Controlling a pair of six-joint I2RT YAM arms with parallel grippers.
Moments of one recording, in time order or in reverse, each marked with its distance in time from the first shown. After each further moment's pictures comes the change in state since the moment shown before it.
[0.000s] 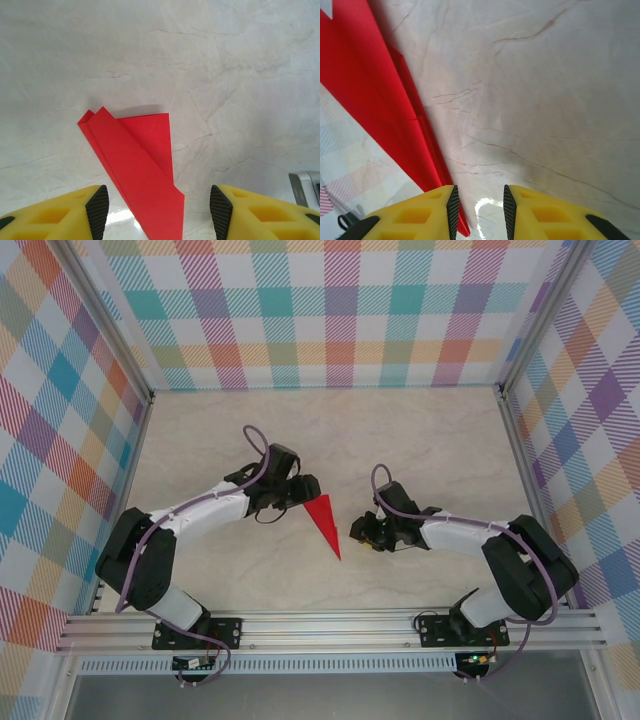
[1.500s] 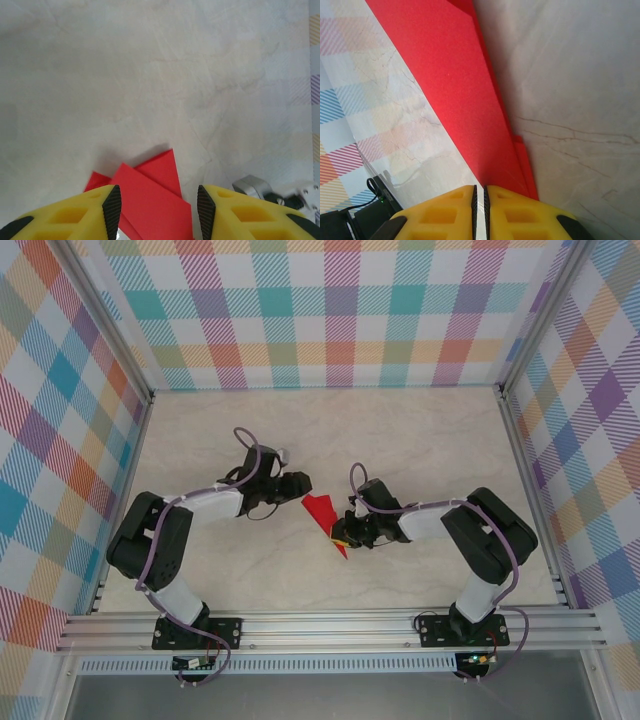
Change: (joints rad) left arm 0.165 0.111 -0.166 0.411 0.298 0.083; right arm 0.044 0.273 0.072 0.283 -0.221 0.025
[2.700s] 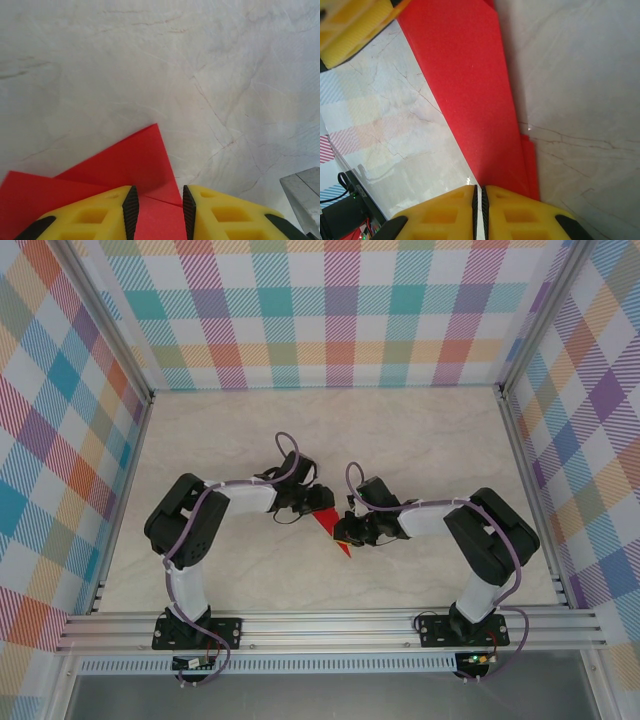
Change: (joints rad) left arm -0.125 0.224 0.178 -0.122 -0.060 0.021; right arm -0.007 -0.013 0.040 -0.131 0.035 -0.171
